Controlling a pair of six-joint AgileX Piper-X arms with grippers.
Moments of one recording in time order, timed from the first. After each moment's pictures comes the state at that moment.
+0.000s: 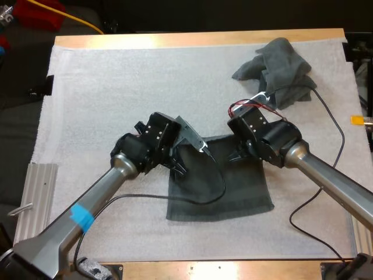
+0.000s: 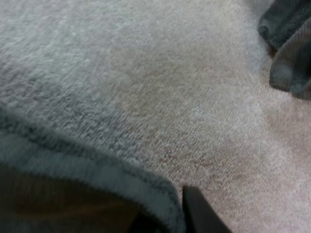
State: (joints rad) left arm -0.52 1.42 -0.98 0.76 -0.14 -1.46; right arm 0.69 1.56 -1.17 0.89 0.36 -1.83
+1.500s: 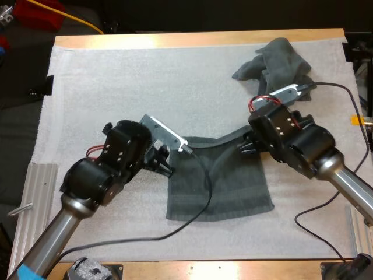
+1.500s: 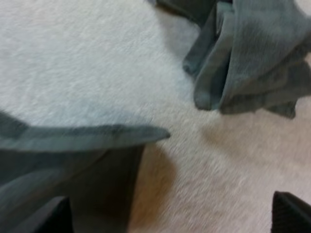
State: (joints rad) left arm -0.52 1.02 -1.01 0.93 -0.15 -1.61; right arm 0.67 1.33 -1.17 0.97 0.40 -1.71
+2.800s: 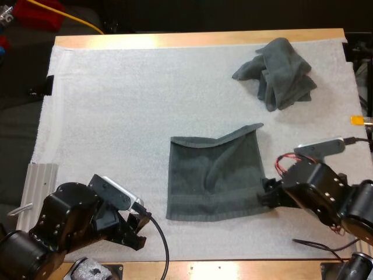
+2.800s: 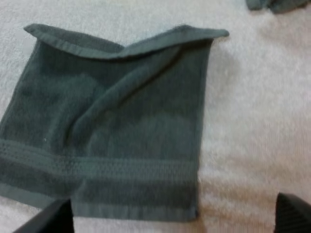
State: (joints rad) left arm -0.52 0.62 -1.02 1.40 0.22 -1.88; right arm 0.93 0.95 -1.13 1.34 0.33 -1.25
